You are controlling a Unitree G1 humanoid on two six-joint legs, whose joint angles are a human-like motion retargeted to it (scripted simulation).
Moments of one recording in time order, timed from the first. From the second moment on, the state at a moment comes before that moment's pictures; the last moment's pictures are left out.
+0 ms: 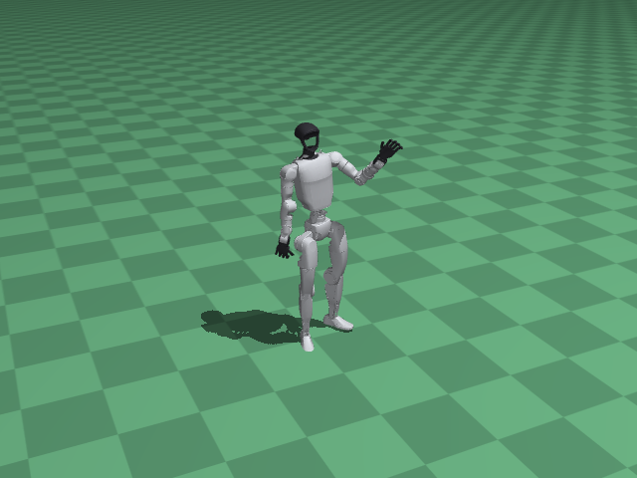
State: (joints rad) left arm -0.62 0.58 0.21 0.05 0.29 0.11 0.44; right arm 0.06 -0.18 0.13 1.55 -0.73 0.20 0.40; waist -0.29 0.06 -0.18; left_leg -0.05 0.04 0.19 0.05 -0.10 -0.06; right_leg 0.02 -0.13 -0.65 -0.01 0.02 0.05
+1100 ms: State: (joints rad) left arm -0.35 0.31 0.27 0.07 -0.34 0.07 0.58; right arm 0.06 -0.18 0.13 1.55 -0.74 0.18 0.38; waist -0.26 0.05 -0.16; left_leg -0.03 0.05 0.22 0.04 -0.11 -0.06; right_leg 0.01 -0.14 -0.60 0.00 0.02 0.05
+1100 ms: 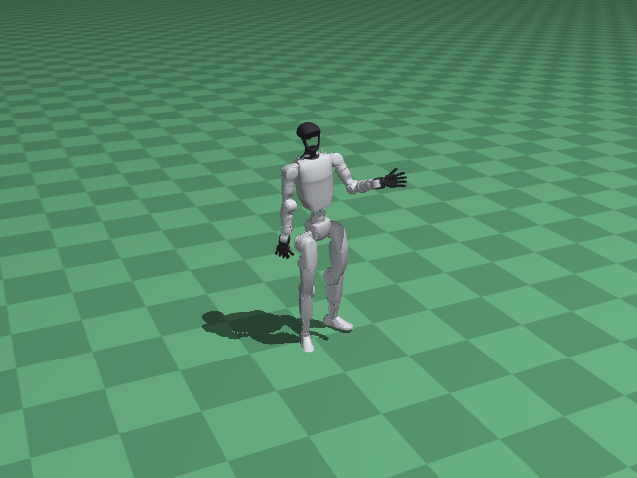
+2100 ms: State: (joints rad) left arm -0.35 0.52 0.02 0.10 0.49 -0.25 0.61; right arm 0.04 -0.17 0.16 1.54 -0.81 0.18 0.37; waist -0.30 0.05 -0.15; left_leg -0.03 0.04 0.22 0.04 -0.11 -0.06; right_leg 0.01 -0.13 -0.61 0.00 0.03 0.05
